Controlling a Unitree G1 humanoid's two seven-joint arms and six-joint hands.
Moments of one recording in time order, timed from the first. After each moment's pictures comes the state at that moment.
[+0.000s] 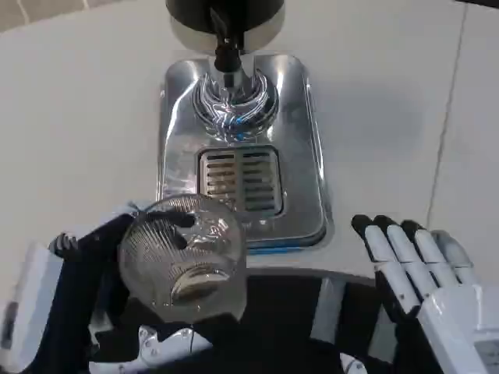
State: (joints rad) left arm 0.30 0.27 0.08 -0.26 0.44 -0.67 0.26; right arm 0.72 -0.06 0.20 -0.94 -1.26 -0.16 0.09
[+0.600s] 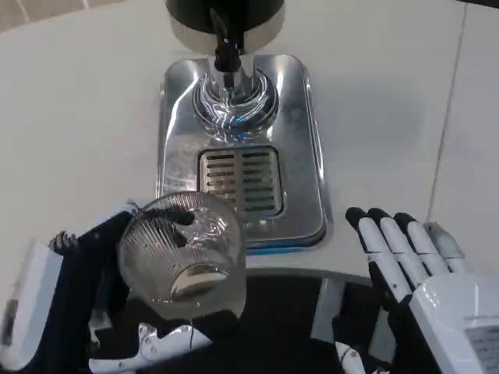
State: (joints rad) left arm 0.29 0.24 0.10 -0.26 0.44 -0.67 0.22; right arm 0.65 -0.05 0.20 -0.91 -1.26 -0.14 0.12
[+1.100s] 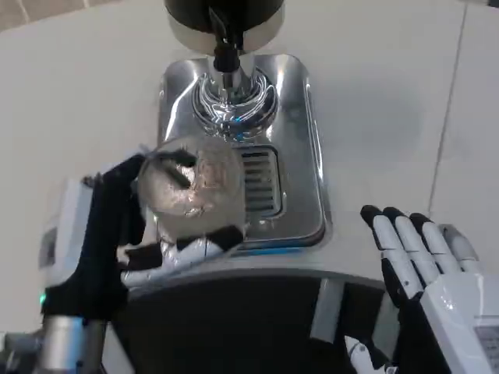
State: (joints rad) left arm -0.09 0.20 0.08 0.06 0.54 -0.56 0.30; right arm 0.67 -0.01 0.22 -0.93 -1.31 -0.11 0.13
